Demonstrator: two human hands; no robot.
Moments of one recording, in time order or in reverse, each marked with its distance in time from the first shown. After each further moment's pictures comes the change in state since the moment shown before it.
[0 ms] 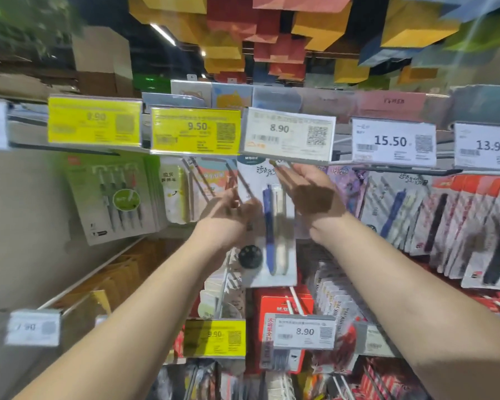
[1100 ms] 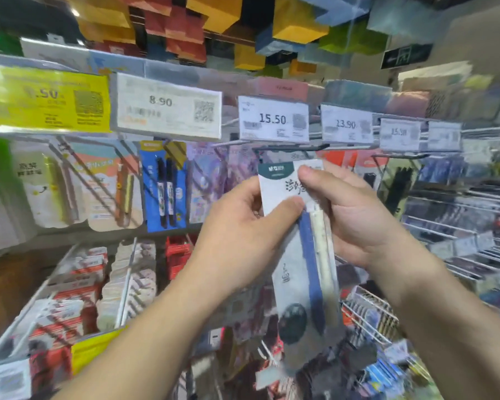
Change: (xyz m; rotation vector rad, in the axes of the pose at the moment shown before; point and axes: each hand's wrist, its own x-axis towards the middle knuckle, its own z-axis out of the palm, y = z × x) left_hand -0.086 0.055 0.096 -0.313 -0.378 0.400; right_hand -0.119 -0.065 -0.119 0.118 -0.033 -0.031
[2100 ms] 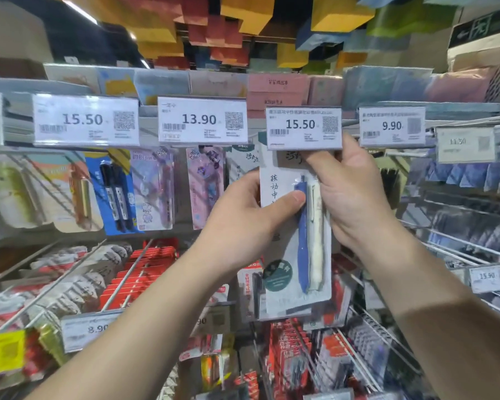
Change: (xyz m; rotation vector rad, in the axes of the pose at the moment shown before) left_hand 0.073 -0.016 0.151 0.057 0.046 -0.109; right_hand 0.061 -0.026 -0.161 -0.151 0.165 -0.288
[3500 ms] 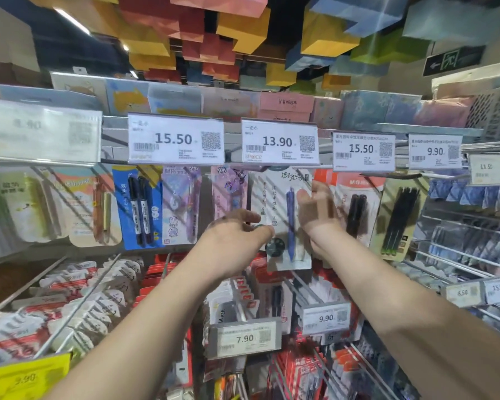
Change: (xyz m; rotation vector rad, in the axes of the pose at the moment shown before) left_hand 0.007 -0.036 -0.086 0.441 0.013 -0.321; right_hand 0.030 0.083 0.053 -0.675 0.203 0.328
